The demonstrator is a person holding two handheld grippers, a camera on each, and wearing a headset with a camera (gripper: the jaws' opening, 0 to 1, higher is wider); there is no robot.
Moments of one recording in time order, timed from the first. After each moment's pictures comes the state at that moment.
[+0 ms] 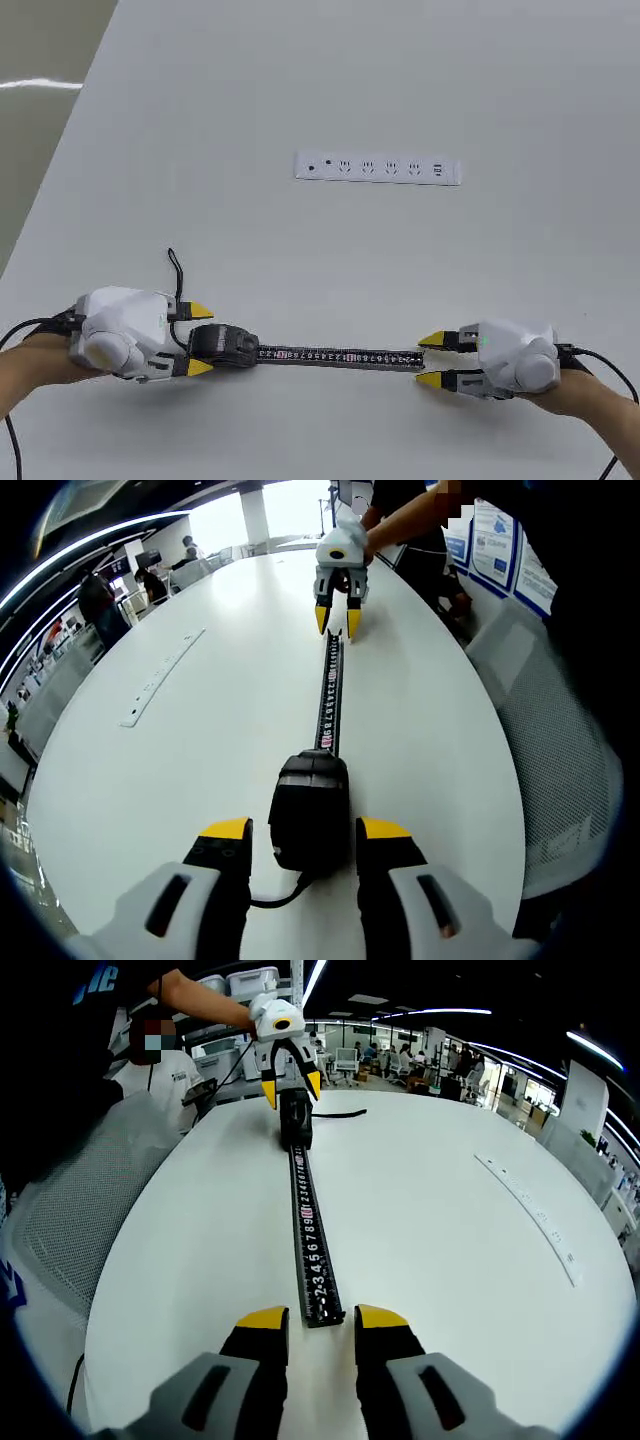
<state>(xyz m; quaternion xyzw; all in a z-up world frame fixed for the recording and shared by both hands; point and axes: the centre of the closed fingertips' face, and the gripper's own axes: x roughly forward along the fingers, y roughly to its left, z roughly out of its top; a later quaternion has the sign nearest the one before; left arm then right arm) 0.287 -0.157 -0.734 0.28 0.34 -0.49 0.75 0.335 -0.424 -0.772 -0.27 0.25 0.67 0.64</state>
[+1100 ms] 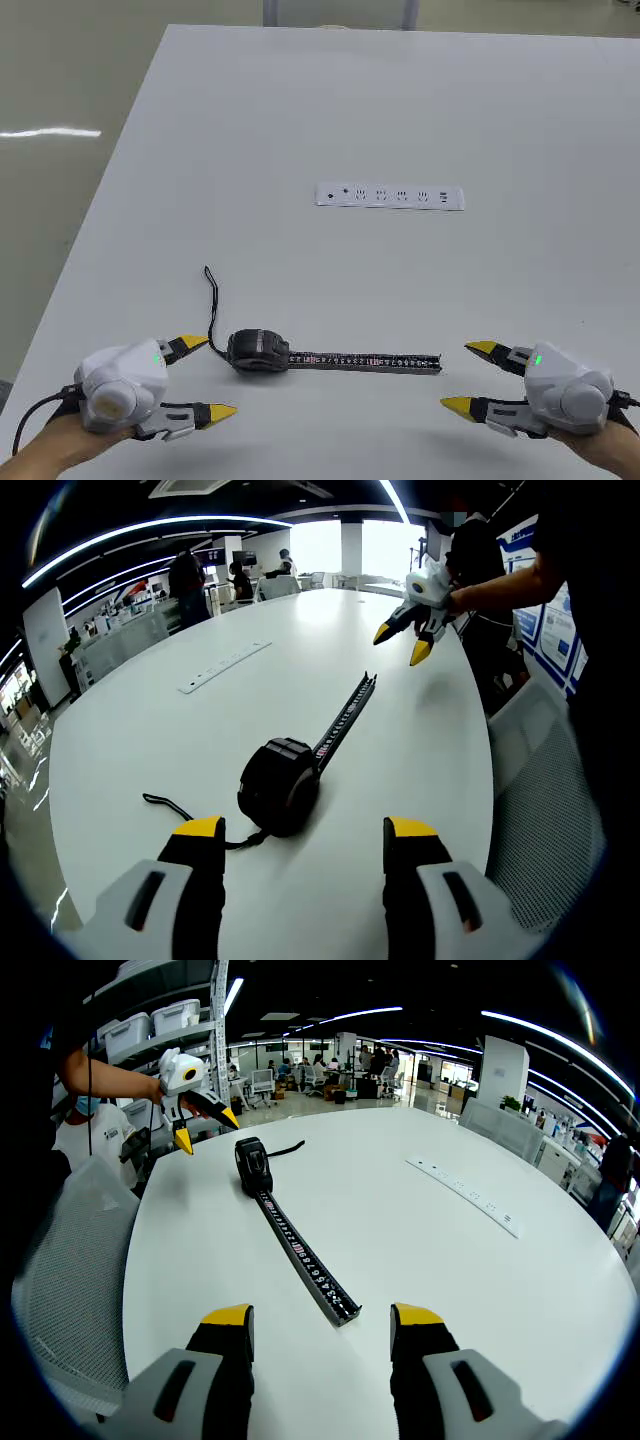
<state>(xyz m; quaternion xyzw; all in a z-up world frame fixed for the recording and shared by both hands) 0.227 -0.137 -0.703 0.15 0.32 -0.35 0.87 0.307 -0.441 -0.716 -0.20 0.27 0.54 0.77</state>
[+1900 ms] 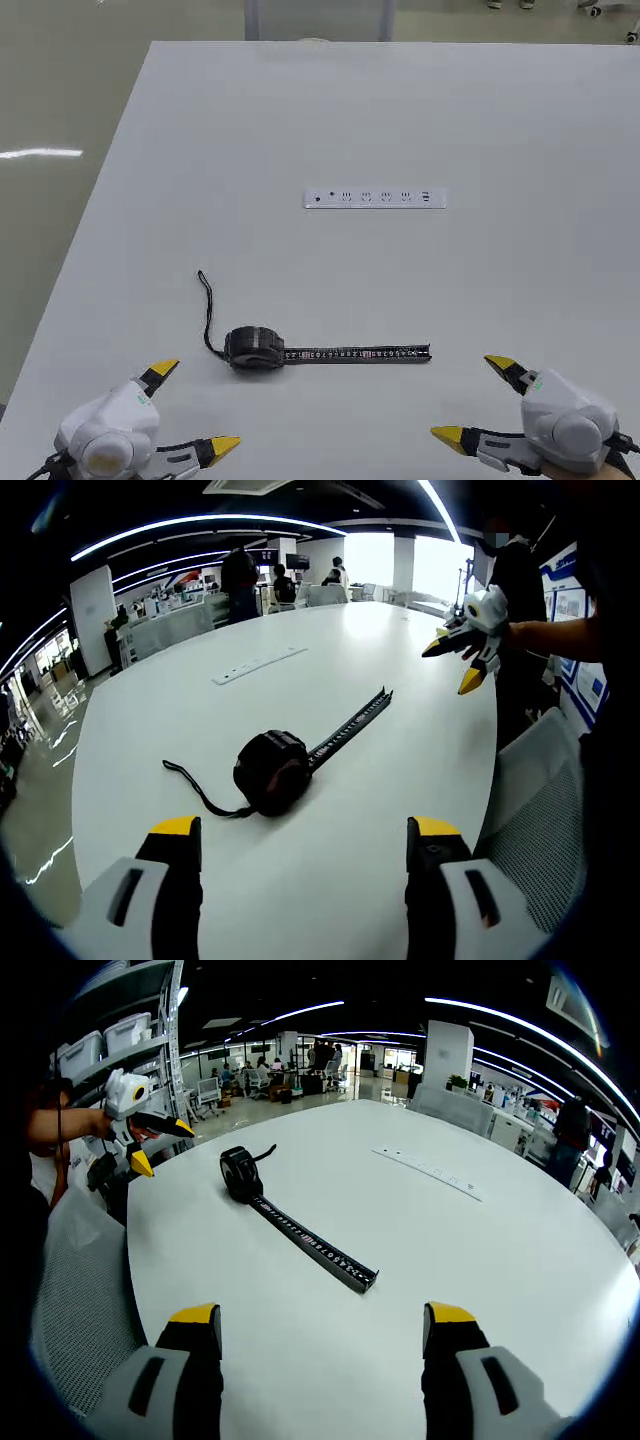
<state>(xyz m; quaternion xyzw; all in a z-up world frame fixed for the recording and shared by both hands) 0.188 -0.142 -0.685 0.11 0.32 -0.26 0.91 0.258 -0.456 -0.697 -0.17 0.30 0.44 0.83</state>
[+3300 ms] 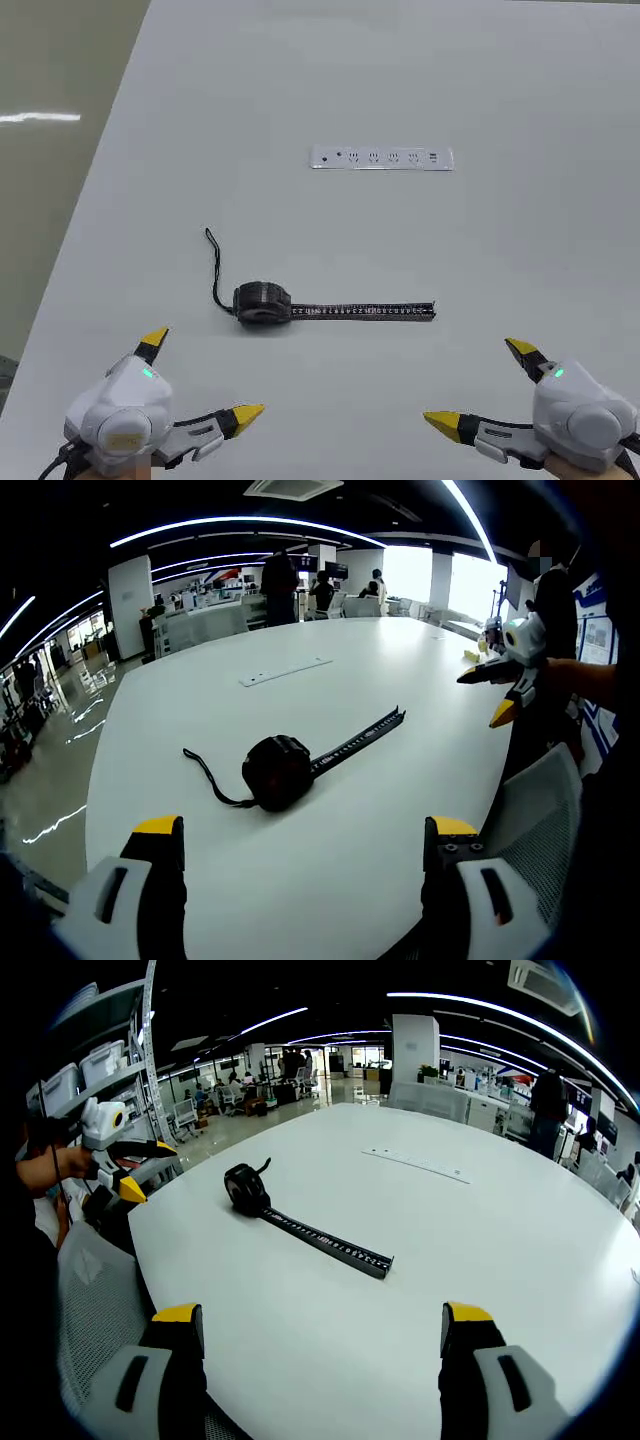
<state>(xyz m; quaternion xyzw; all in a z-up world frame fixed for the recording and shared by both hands) 0.167 -0.142 -0.666 0.07 0.31 -0.18 0.93 0.223 -0.452 -0.682 -0.11 0.31 0.40 0.86</state>
